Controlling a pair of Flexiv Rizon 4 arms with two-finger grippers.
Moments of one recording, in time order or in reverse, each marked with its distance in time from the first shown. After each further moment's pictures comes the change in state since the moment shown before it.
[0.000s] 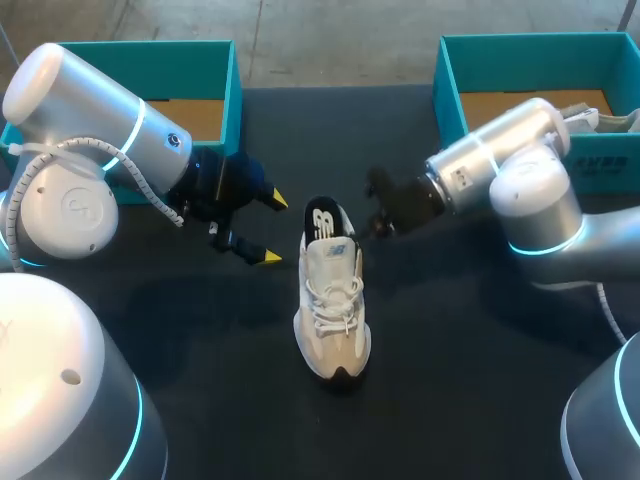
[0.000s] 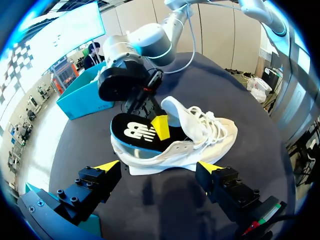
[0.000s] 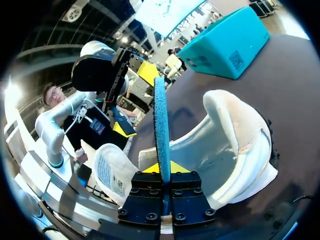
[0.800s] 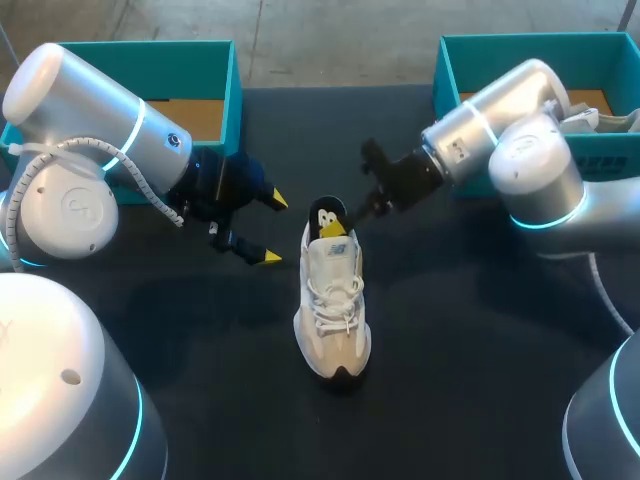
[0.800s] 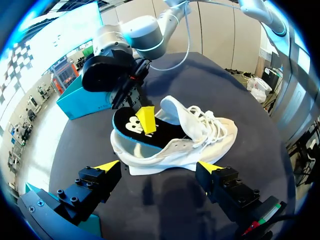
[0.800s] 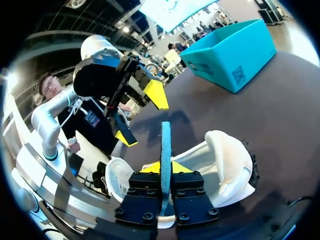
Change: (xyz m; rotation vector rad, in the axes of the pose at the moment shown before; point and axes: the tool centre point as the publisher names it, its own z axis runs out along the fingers) left arm 0.000 0.000 0.000 0.000 0.000 0.000; right arm 0.000 0.028 -0.020 0.065 -0.069 -0.088
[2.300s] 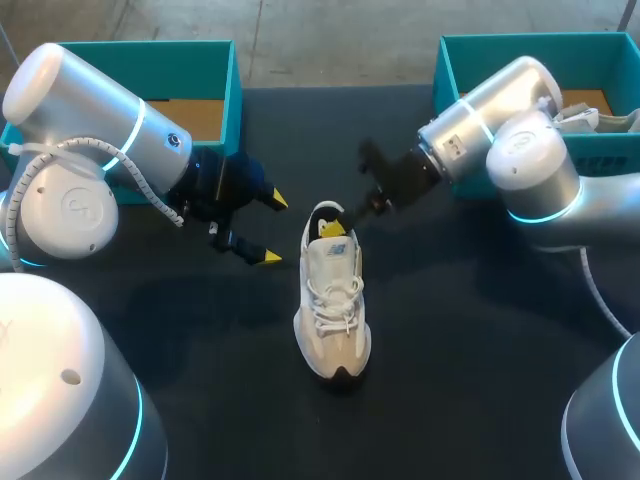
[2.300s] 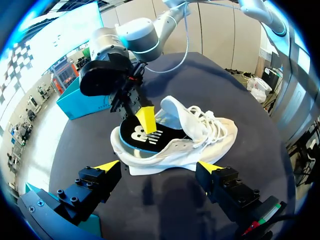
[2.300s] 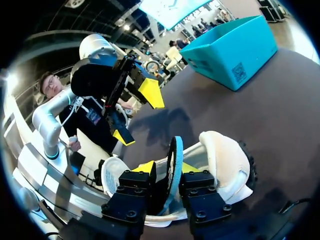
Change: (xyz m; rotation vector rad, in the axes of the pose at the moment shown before) left arm 0.000 0.000 0.000 0.000 0.000 0.000; right arm -0.006 0.001 0.000 0.024 0.012 -0.001
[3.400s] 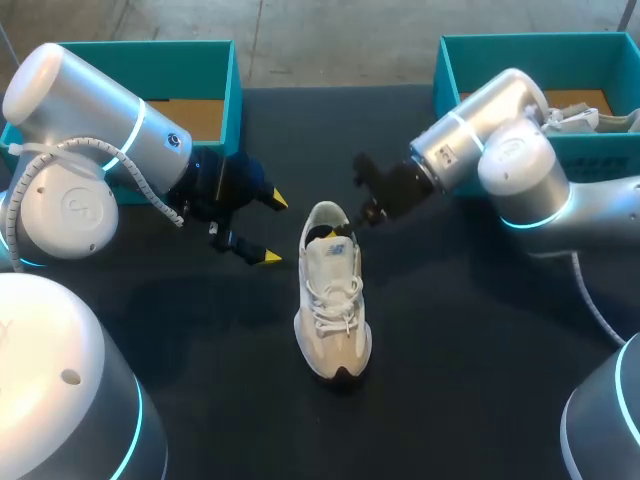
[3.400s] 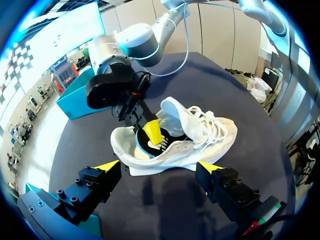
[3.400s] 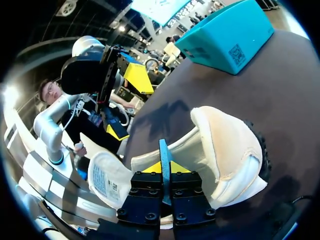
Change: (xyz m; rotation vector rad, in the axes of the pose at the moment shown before) left arm 0.000 0.000 0.000 0.000 0.000 0.000; right arm -0.002 -0.017 0.019 0.028 0.051 0.087
